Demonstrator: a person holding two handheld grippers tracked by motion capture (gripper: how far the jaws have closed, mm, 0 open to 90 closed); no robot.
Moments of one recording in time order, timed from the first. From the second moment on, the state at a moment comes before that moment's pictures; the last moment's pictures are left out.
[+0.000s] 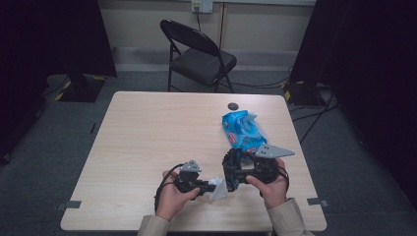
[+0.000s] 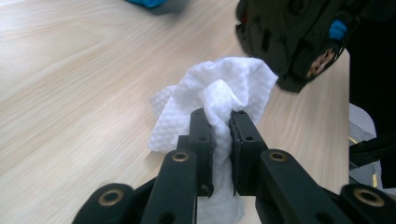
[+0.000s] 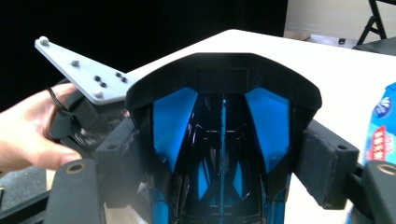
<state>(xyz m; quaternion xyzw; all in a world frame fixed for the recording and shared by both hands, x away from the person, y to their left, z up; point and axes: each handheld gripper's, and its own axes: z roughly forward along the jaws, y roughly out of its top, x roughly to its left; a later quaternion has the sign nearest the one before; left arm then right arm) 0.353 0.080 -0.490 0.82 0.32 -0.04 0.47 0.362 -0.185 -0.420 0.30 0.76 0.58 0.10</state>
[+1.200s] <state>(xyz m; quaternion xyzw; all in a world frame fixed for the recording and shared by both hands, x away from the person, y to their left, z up) 0.363 0.159 -0.473 0.80 0.36 0.03 0.48 0.381 -0.201 -0.444 0.33 0.80 0.48 0.11</state>
